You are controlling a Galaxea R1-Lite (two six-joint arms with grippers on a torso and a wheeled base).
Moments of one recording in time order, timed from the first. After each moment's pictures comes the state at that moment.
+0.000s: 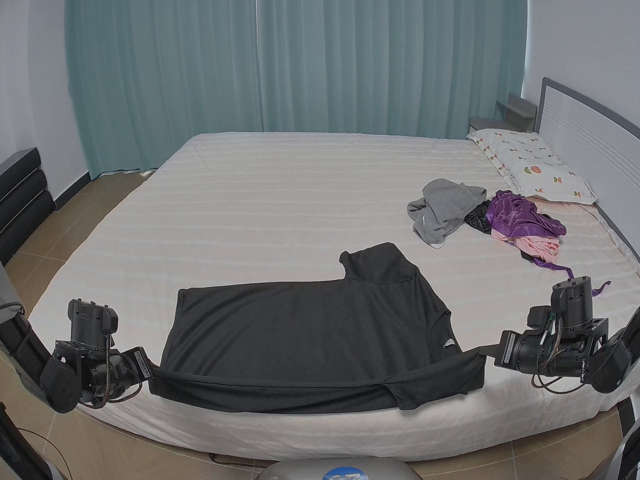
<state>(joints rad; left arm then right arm) -0.07 1.82 -0.27 -0.70 0.16 -0.52 0.24 1.78 -0.32 -0.76 0.16 0.53</state>
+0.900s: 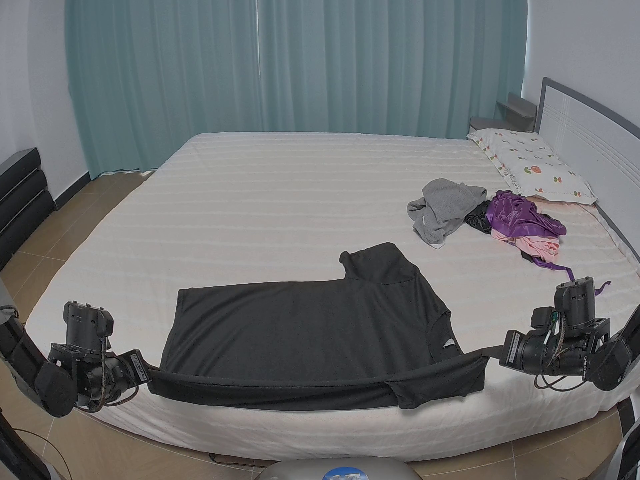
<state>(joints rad) -0.07 1.79 -0.25 -0.70 0.16 -0.52 0.19 1.80 -0.32 -0.76 0.21 0.53</state>
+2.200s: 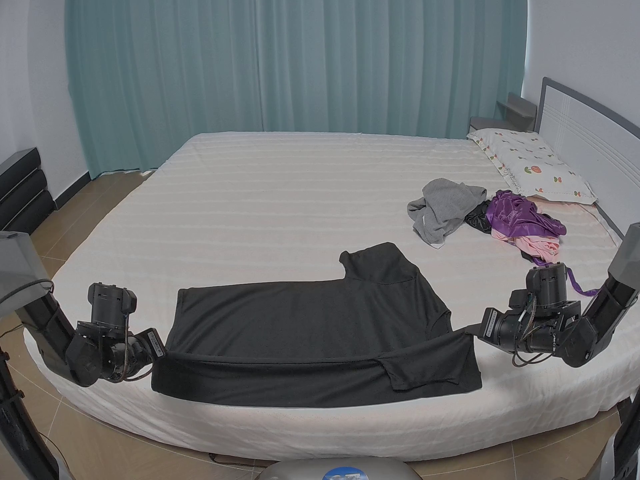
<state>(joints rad) -0.06 1.98 -0.46 -0.68 0.16 -0.55 0.17 2.02 -0.53 -0.80 0.22 0.56</state>
